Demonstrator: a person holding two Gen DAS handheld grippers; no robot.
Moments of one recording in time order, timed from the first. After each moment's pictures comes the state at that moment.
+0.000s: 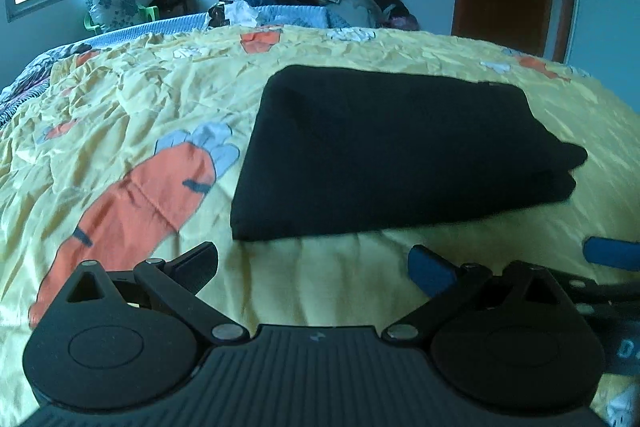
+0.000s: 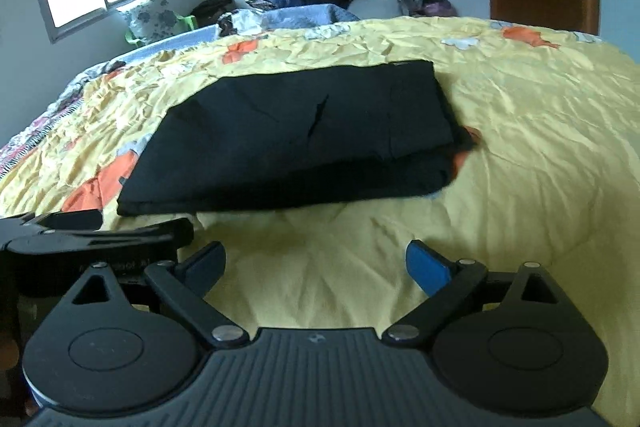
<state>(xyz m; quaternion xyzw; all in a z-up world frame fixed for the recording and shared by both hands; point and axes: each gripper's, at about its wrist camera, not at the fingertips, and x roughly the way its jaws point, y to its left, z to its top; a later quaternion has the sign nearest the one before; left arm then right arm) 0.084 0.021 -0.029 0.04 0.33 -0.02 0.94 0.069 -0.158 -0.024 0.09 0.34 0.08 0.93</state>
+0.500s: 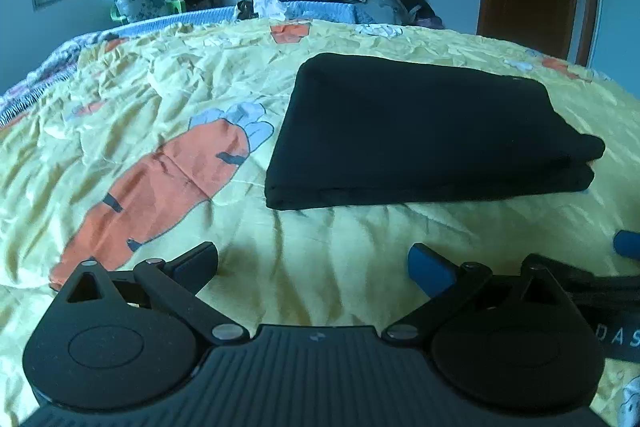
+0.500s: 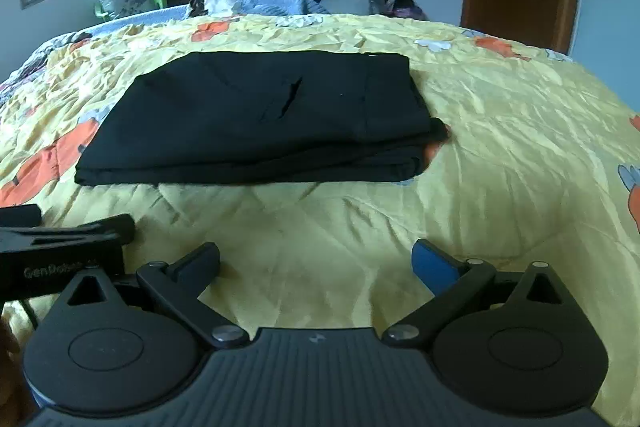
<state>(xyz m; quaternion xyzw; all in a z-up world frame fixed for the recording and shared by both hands) 0.068 0.029 -0.034 0.03 0.33 0.02 0.94 0.067 -0.146 -0.034 0.02 0.34 0.02 0.94</state>
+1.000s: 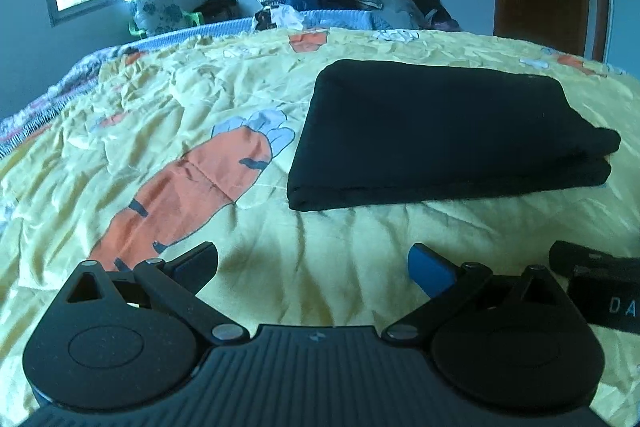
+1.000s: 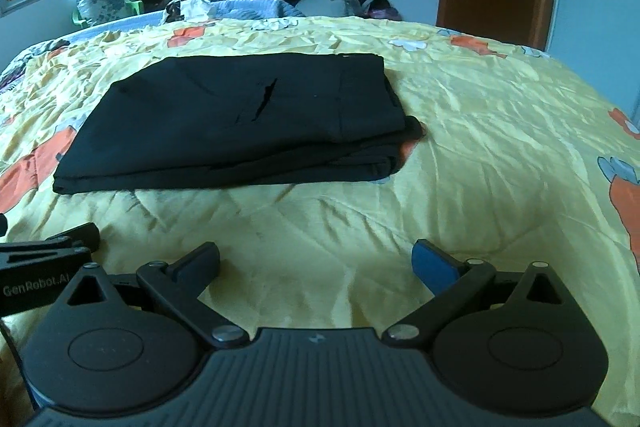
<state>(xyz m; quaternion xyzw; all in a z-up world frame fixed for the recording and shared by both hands) 0.060 0.024 -0.035 0.06 0.32 0.06 0.95 0.069 -0.149 -0.037 0.02 0.34 -0.02 0.94</state>
